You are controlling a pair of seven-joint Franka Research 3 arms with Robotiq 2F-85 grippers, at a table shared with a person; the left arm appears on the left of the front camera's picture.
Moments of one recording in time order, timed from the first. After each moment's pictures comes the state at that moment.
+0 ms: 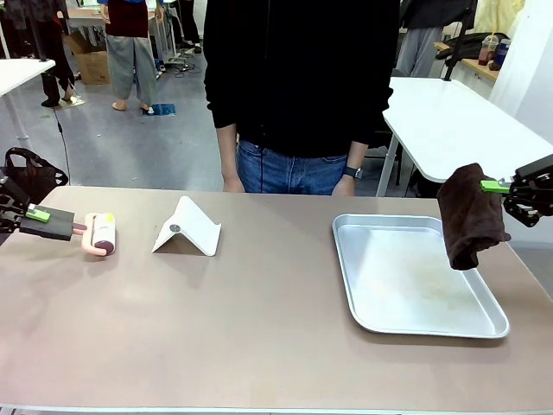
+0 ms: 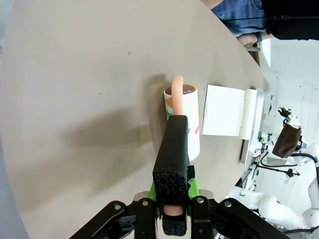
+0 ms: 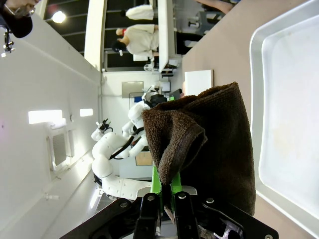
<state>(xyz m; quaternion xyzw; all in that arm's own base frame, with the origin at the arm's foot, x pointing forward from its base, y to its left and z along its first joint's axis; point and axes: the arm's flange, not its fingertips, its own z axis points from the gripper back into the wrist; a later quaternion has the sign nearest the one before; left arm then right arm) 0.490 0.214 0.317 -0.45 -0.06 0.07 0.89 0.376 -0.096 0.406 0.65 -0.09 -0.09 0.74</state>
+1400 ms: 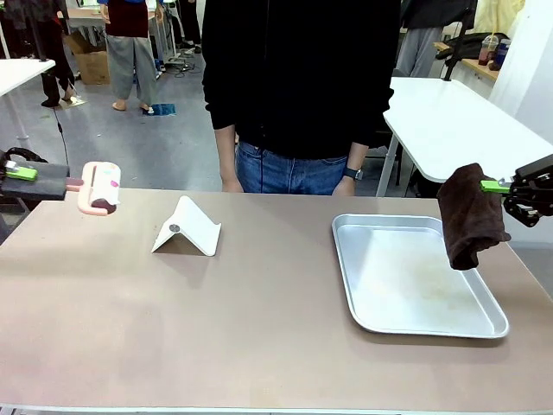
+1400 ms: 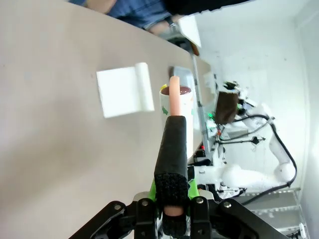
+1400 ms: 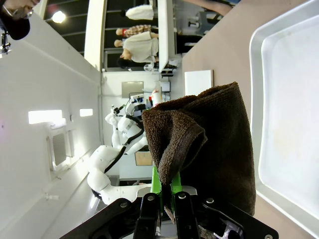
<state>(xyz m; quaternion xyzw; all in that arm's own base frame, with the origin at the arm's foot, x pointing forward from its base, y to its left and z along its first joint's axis) 0.426 0.192 0.414 -0.57 -0.12 -0.03 0.81 0.376 -0.096 0.406 0.65 -0.09 -0.09 0.75</state>
